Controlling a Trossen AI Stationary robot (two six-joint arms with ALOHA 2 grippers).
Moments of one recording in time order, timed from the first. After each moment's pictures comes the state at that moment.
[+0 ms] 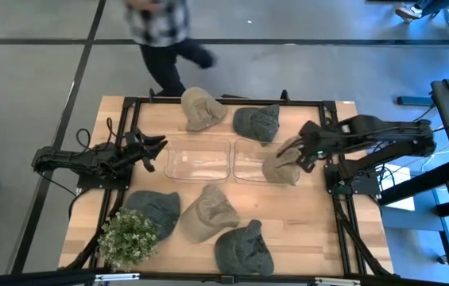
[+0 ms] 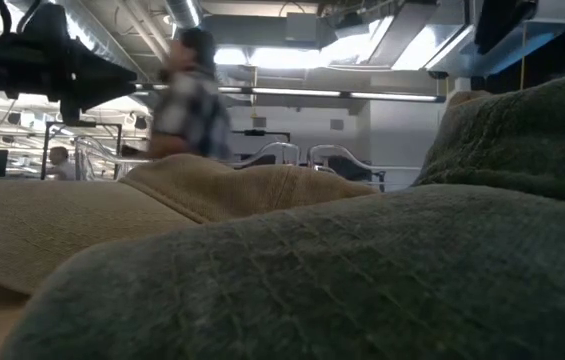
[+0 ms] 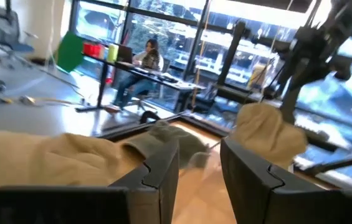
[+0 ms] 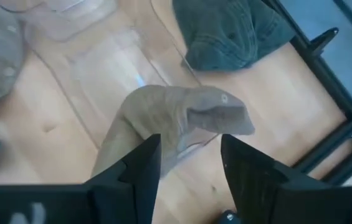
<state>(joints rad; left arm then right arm) -0.06 0.00 0.01 0.13 -0.55 -0.28 0.13 1.13 1.38 -1.47 0.38 0.68</state>
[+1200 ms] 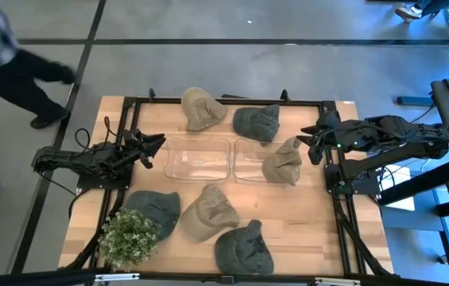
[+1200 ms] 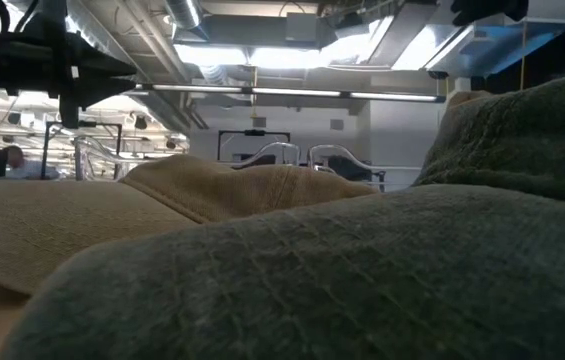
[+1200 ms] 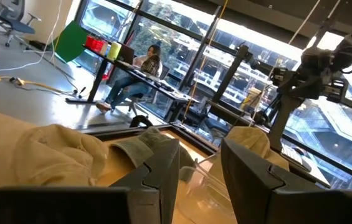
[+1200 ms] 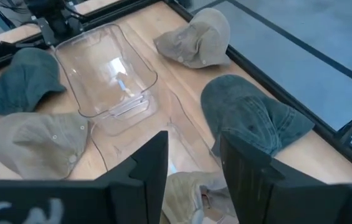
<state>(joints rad) -0.06 0.00 0.01 0.17 -0.59 -0.41 0.14 0.87 1.20 -1.04 0.50 0.52</state>
